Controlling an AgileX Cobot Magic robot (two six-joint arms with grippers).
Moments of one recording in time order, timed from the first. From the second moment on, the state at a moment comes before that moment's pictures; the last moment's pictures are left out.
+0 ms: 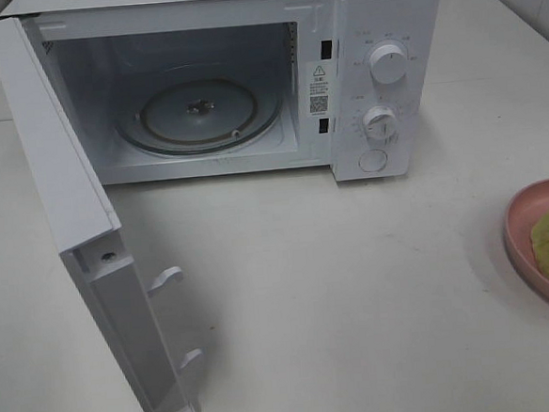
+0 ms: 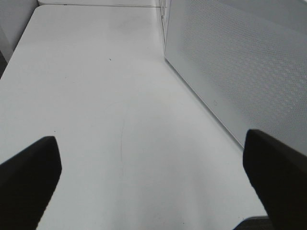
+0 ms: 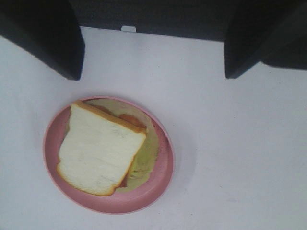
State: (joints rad) left arm -0.01 0.00 -0.50 -0.08 1.05 0.00; right arm 0.18 0.28 -0.59 -0.14 1.14 0.04
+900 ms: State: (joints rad) left arm -0.01 0.00 -0.50 -0.08 1.05 0.00; right arm 0.06 0.00 -0.51 -0.12 1.03 0.02
